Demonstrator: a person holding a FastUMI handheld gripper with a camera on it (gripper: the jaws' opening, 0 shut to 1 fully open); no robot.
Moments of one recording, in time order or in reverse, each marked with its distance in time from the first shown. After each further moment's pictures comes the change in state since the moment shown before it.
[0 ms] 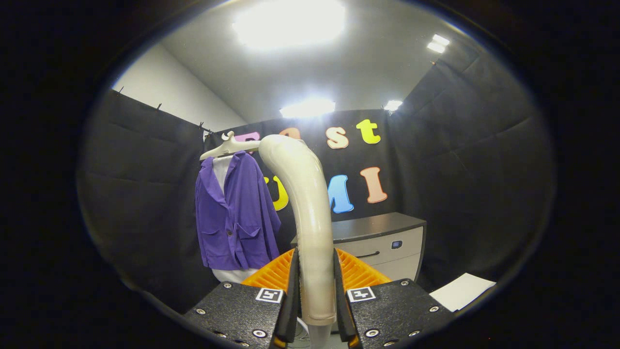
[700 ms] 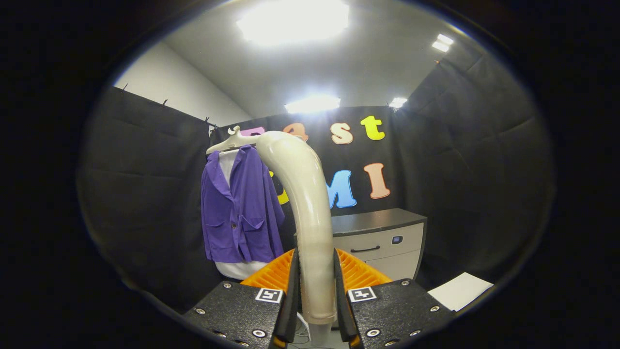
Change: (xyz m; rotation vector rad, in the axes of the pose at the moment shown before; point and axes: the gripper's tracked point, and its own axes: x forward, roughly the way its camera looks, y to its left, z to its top) arm -0.015 -0.013 -0.005 -0.024 0.028 0.015
